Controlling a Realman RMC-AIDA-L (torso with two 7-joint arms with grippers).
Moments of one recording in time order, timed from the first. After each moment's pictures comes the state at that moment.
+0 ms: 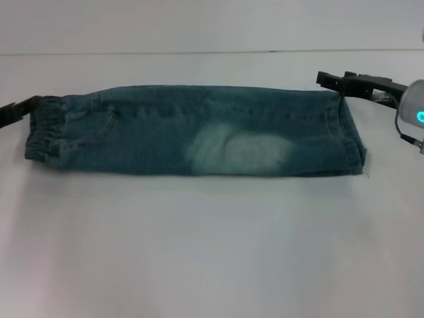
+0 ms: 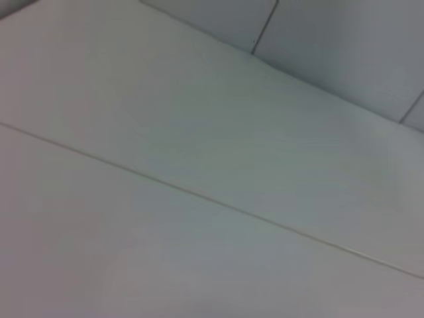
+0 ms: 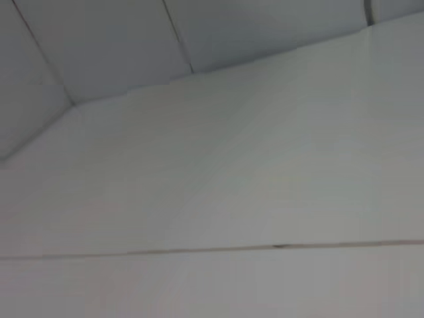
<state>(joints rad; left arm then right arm) -0.55 -2.11 0.40 0.67 2.12 0.83 -1.90 0.74 2.07 -0.50 -0.37 -1.93 -0.78 1.56</state>
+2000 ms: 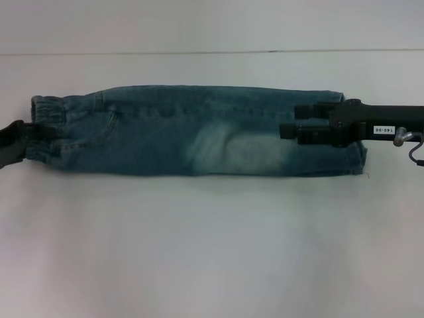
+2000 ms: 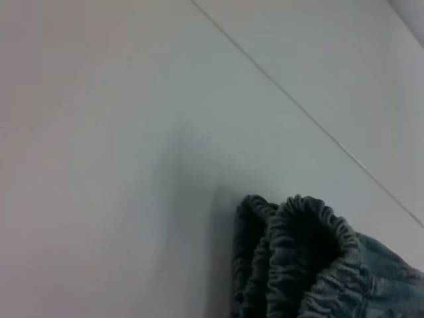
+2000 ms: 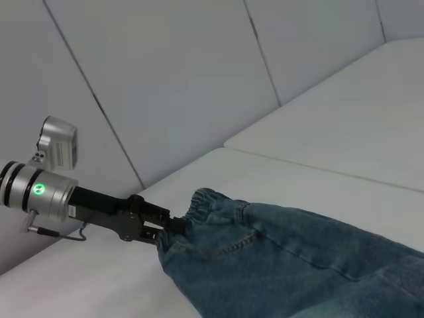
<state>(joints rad) -0.59 -2.03 0.41 0.70 2.44 1.12 -2.54 0.66 2.00 -0.66 -0.55 -2.01 -1.49 1.58</state>
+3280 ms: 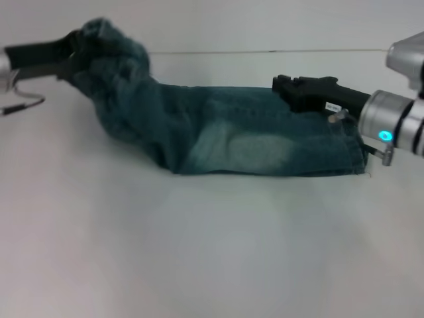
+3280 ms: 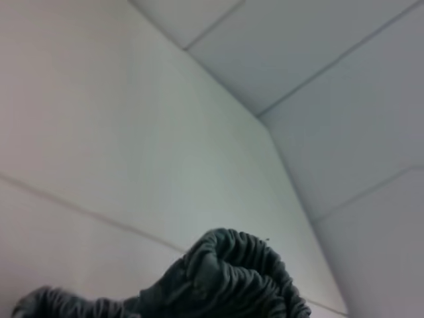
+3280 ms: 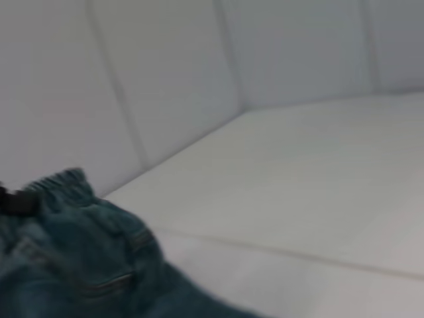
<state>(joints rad) -0.75 -2.03 0.42 0.72 2.19 1.34 -2.37 0.73 2.10 -0.68 -0.29 -1.66 -0.97 1.24</state>
